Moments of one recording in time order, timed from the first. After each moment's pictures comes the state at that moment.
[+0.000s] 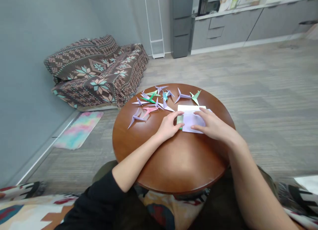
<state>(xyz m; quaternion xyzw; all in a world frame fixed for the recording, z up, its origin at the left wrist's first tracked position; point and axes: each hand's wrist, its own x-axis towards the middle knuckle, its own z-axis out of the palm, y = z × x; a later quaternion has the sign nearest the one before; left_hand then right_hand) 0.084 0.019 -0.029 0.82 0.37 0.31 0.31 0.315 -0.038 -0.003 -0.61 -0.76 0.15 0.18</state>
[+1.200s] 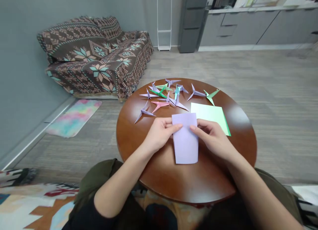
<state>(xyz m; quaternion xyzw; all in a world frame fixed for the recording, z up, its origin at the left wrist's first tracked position) 0.006 -0.026 0.001 0.50 0.37 0.38 0.68 0.210 -0.064 0.009 -0.46 -0.57 0.53 0.43</state>
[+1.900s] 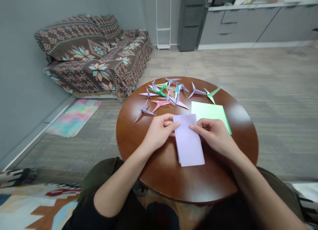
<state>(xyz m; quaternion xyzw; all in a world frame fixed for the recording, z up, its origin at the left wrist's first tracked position) 0.000 -0.023 0.002 0.53 0.40 0.39 0.64 0.214 -0.060 0.006 -0.55 -0.58 0.45 0.40</state>
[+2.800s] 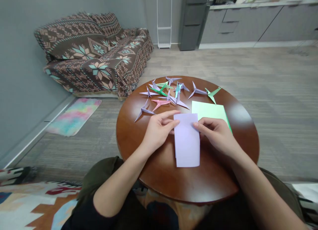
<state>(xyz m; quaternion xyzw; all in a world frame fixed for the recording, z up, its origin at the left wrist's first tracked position) 0.002 -0.026 0.006 0.53 0.41 0.44 0.60 0.214 -0.062 0.008 -0.54 -0.55 0.48 0.43</state>
